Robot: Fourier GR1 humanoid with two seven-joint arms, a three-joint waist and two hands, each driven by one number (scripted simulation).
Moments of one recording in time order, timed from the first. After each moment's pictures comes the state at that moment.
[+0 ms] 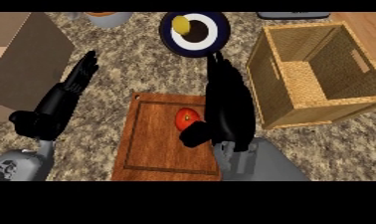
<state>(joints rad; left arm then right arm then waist) -0.16 0.47 -0.20 -1.56 0.21 0.06 -0.03 -0.56 -0.02 0.58 -1.71 0.82 0.05 1.24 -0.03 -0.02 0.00</state>
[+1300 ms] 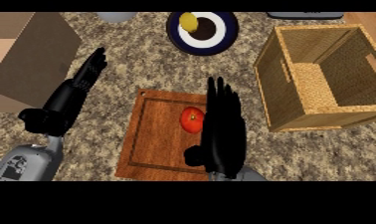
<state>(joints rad) -0.19 0.41 -0.19 -1.55 0.16 0.02 -0.03 -0.36 -0.02 0.74 -1.65 1.04 -0.11 1.21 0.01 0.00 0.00</state>
